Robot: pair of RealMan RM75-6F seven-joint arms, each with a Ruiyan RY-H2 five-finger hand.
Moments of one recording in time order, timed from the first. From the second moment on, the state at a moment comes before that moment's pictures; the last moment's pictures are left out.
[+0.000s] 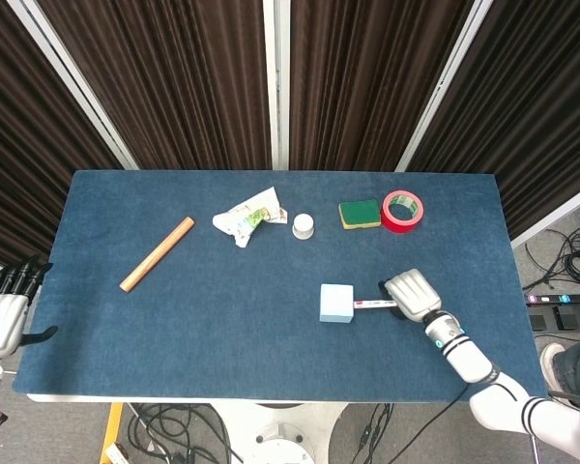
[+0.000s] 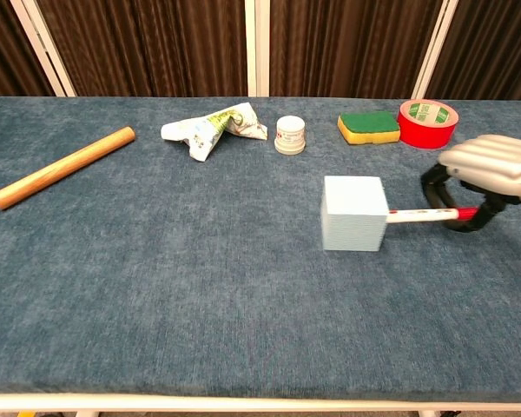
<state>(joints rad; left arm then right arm) -0.18 -1.16 -0.04 -1.40 1.45 1.35 -0.07 0.63 -1.52 0.04 -1.17 -1.45 0.88 -0.15</state>
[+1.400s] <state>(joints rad) -0.17 -1.15 -0.04 -1.36 1.43 1.34 -0.13 0.74 -1.67 0.12 -1.23 -1.28 0.80 -0.36</state>
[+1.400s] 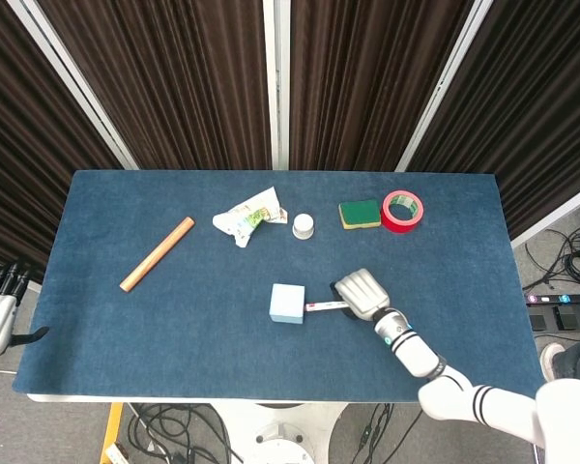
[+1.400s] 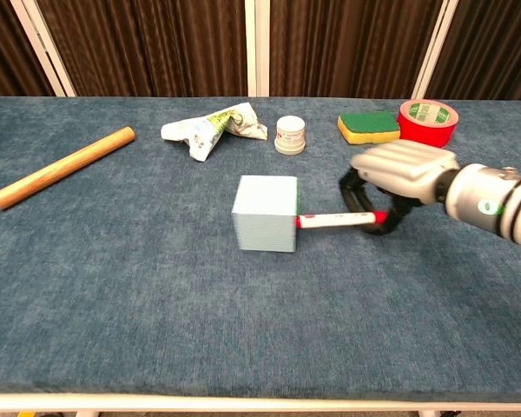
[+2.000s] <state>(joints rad) -0.17 -1.15 -0.04 -1.35 1.44 1.34 -0.15 0.73 -1.59 0.12 -1.30 -1.21 0.83 -0.42</state>
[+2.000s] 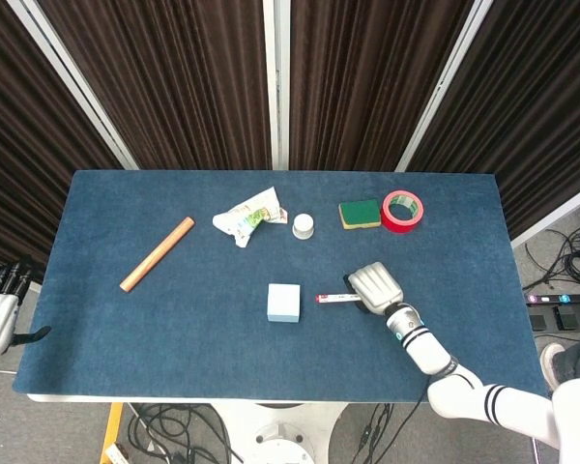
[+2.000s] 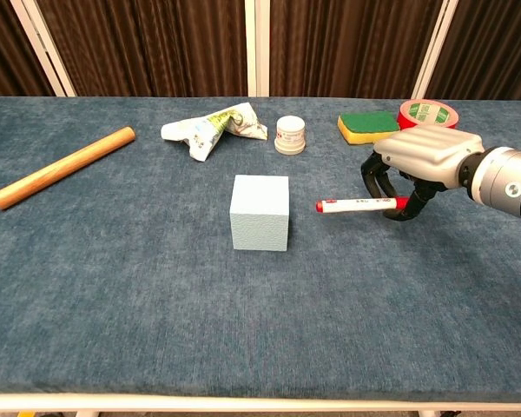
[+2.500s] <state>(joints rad) -0.16 -1.13 -0.04 -1.33 1.43 1.34 -0.18 0.81 -1.72 0.15 -1.28 -1.14 0.79 -0.51</state>
